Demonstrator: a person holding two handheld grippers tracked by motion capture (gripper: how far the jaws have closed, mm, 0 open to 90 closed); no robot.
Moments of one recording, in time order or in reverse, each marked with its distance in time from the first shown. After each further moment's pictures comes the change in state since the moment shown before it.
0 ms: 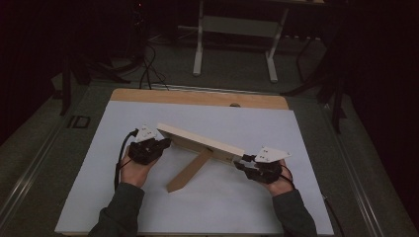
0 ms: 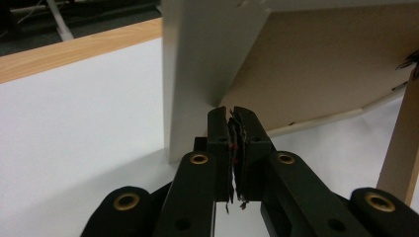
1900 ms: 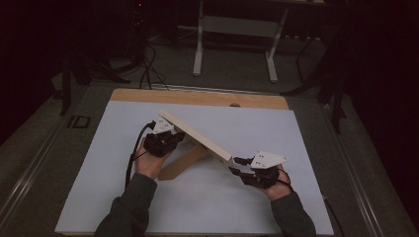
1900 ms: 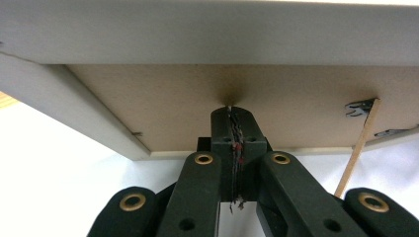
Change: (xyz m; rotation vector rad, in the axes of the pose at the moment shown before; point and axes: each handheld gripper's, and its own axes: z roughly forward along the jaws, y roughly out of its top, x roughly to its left) left arm -0.019 0.031 0.024 0.006 -0.023 0.039; right arm 0.020 0.011 -0.005 -0.013 0.049 -0.068
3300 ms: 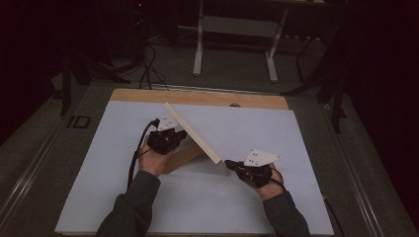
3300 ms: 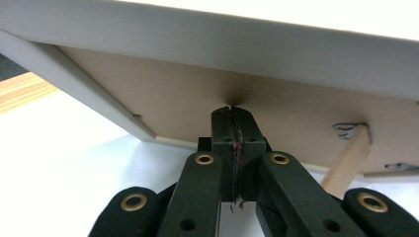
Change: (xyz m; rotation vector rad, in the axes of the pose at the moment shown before) left arm -0.004 0.009 0.010 0.016 0.010 0.009; right arm 0.009 0.009 0.016 -0.017 -0.005 0.051
